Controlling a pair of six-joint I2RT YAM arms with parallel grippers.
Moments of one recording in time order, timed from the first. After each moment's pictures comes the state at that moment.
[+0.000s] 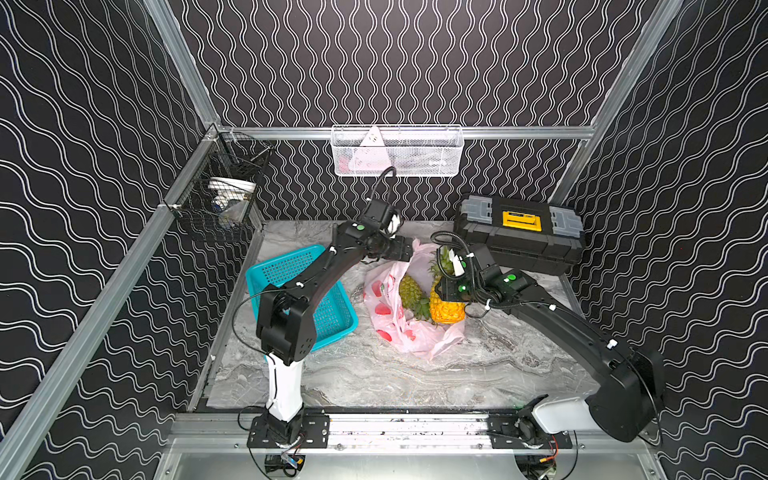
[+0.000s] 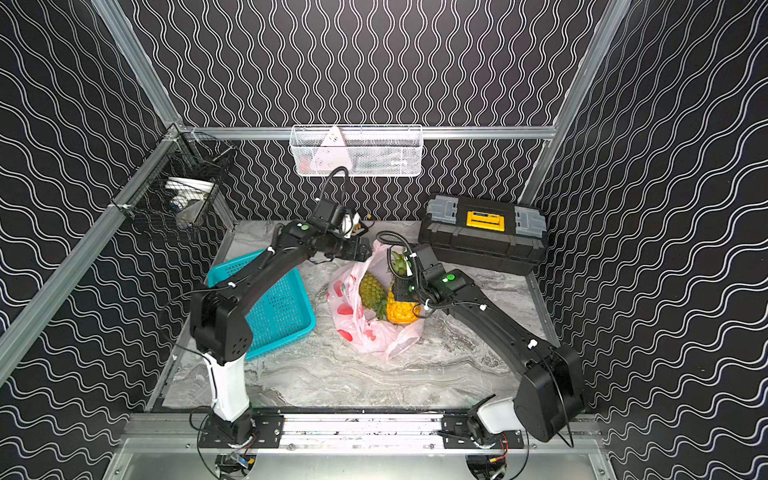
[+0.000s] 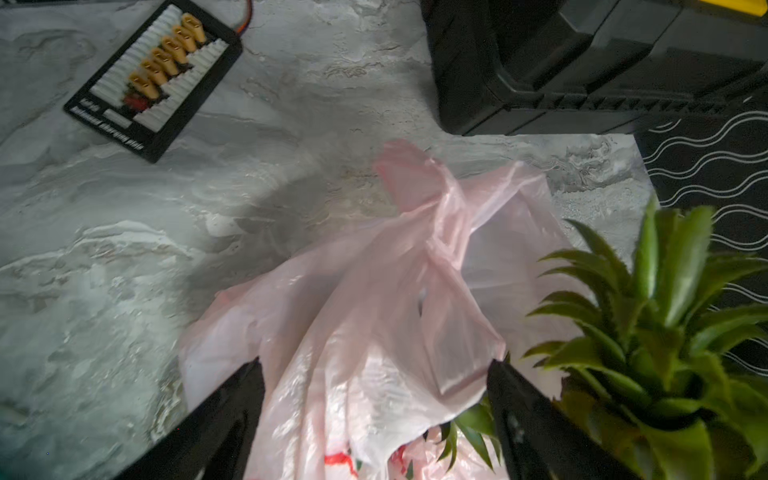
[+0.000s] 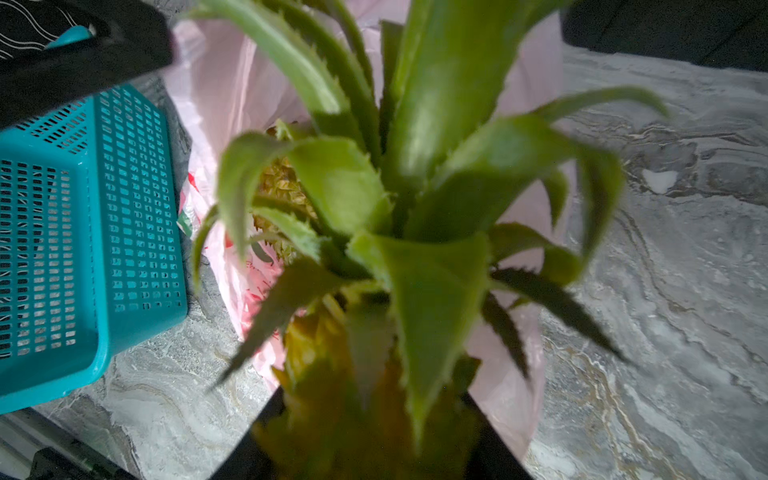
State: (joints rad) left arm -0.46 2.00 1.92 -0.82 0.15 -0.29; right arm 0.55 1.43 1.19 -0.66 -0.01 0.46
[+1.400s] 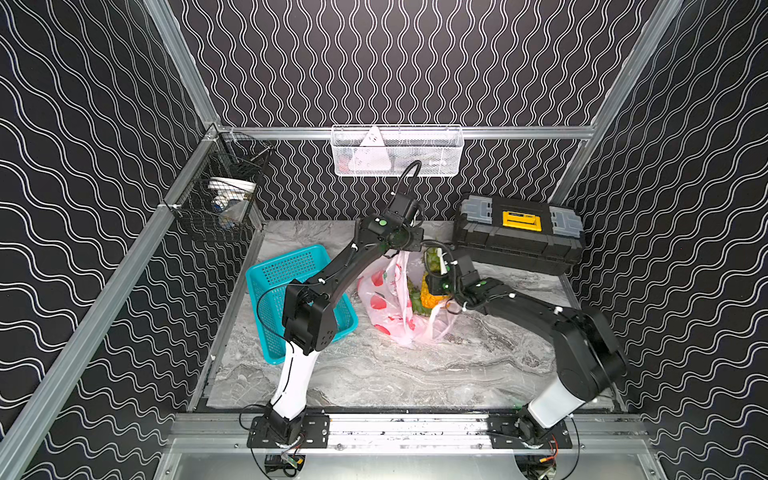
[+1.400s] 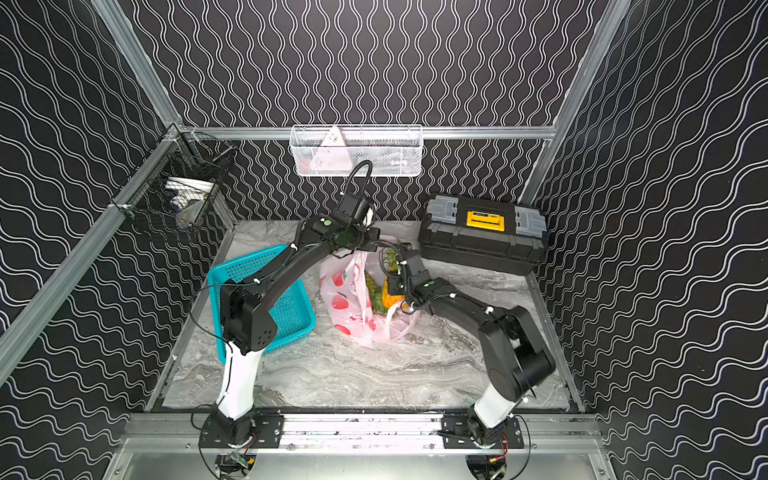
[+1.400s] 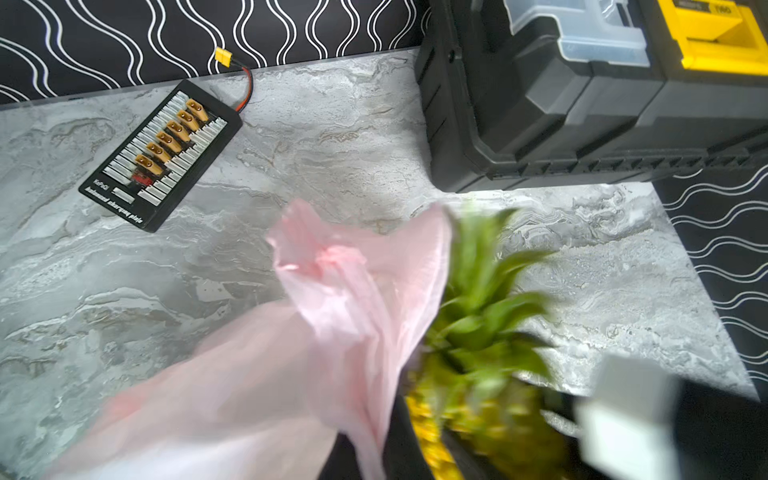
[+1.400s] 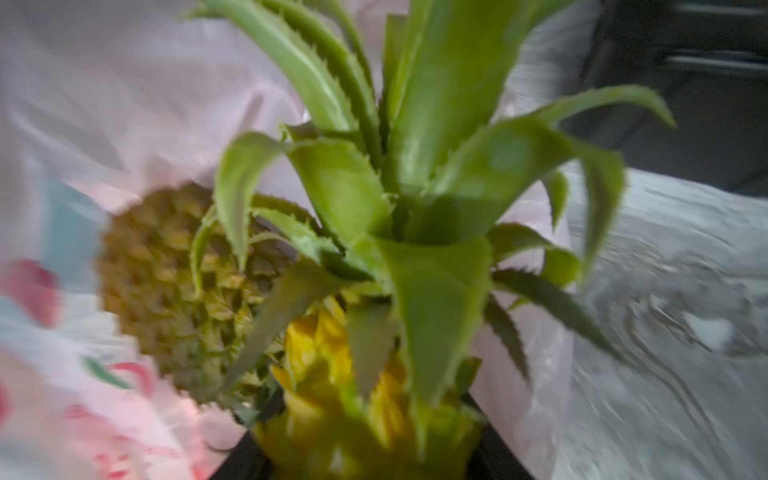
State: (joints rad) left arm -0.53 2.13 2.16 -0.84 0.02 -0.35; right arm 0.57 1.70 1.03 -0.07 0.15 0.33
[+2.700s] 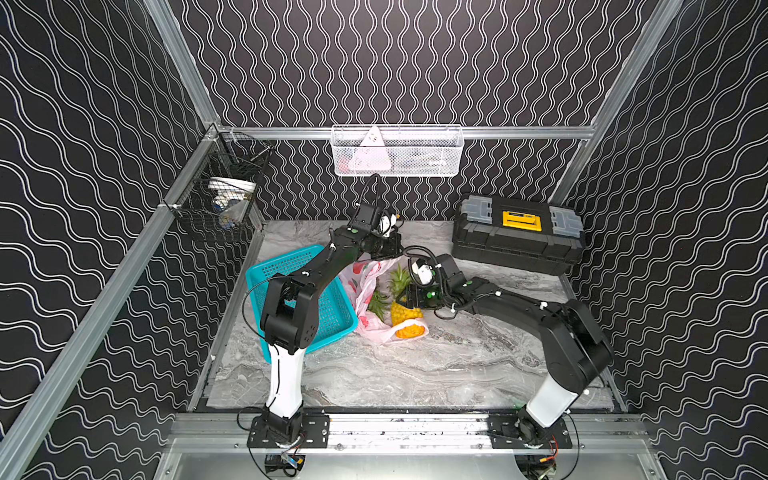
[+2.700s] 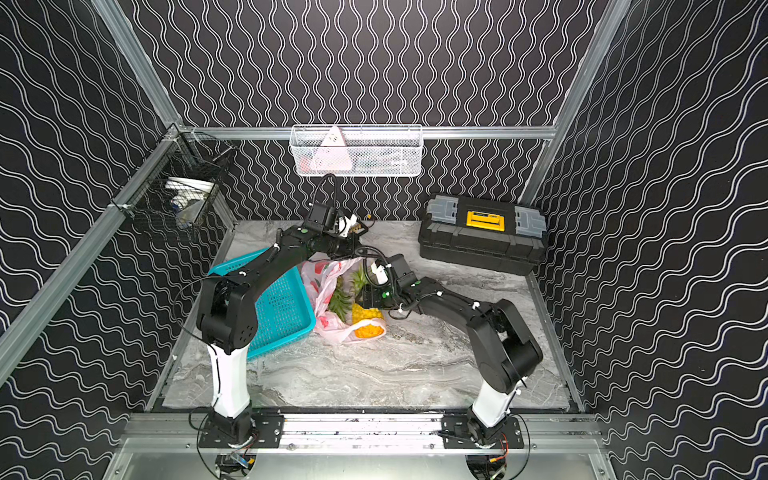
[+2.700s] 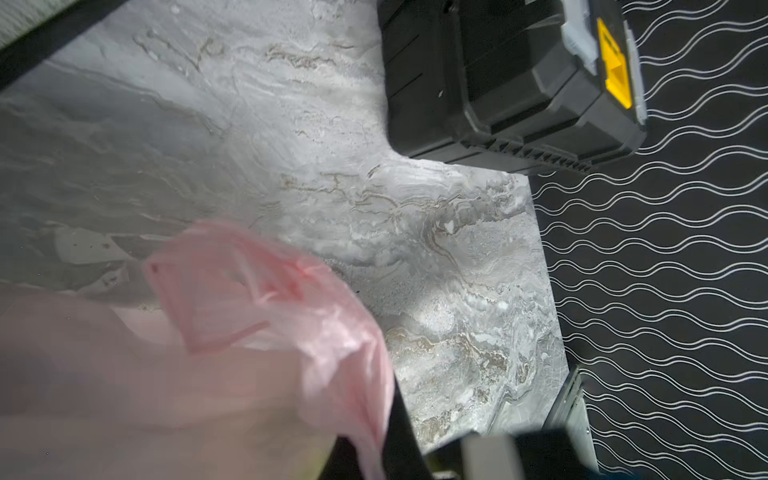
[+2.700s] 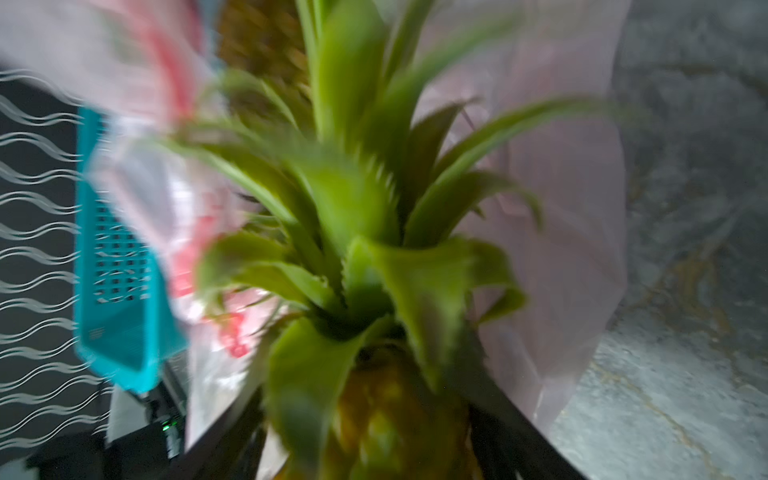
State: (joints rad) left arm -0.34 2.05 1.77 -0.53 0.50 -0.48; right arm 0.61 1.69 1.10 -0.23 -0.37 0.55
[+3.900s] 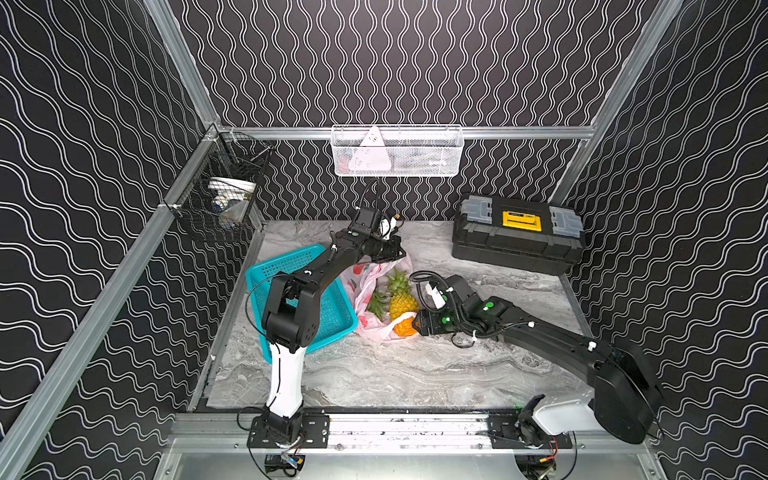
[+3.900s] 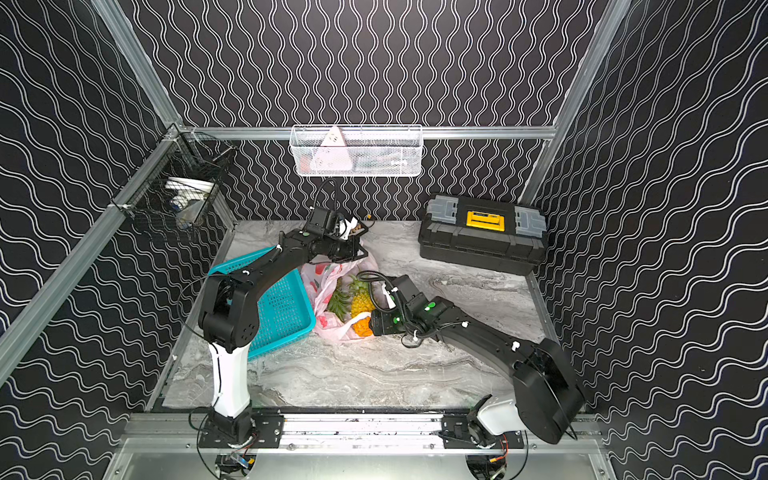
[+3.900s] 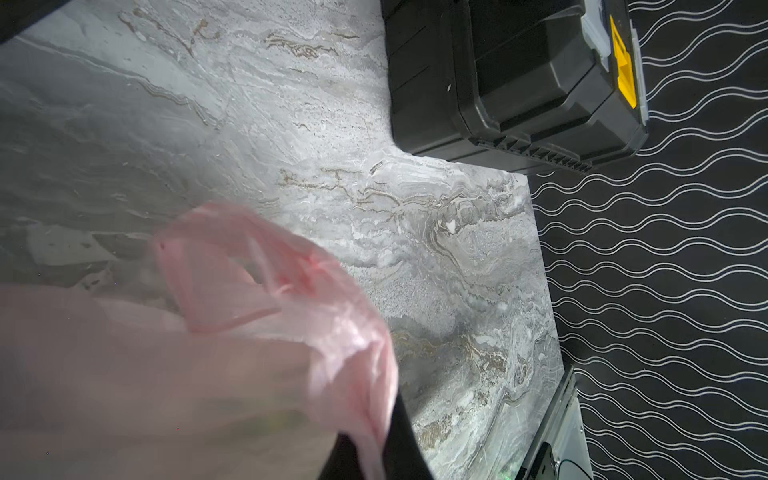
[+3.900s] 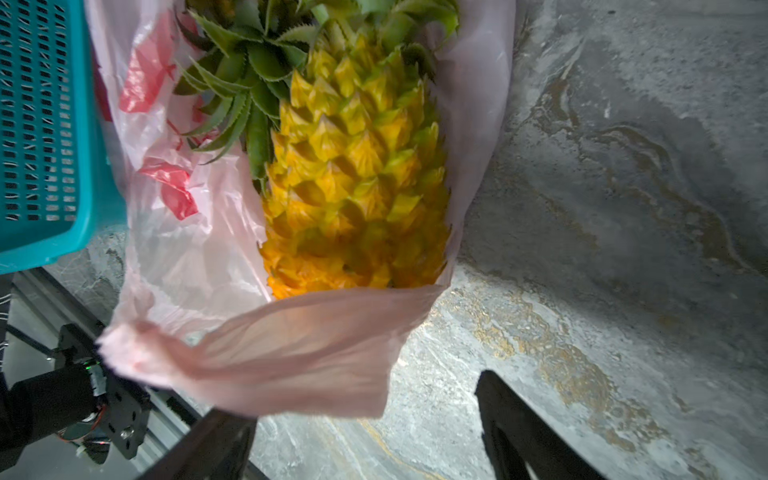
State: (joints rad) left arm -0.34 2.06 1.74 -0.49 0.52 -0.49; right arm 0.73 1.43 0.93 -0.48 -0.12 0.51
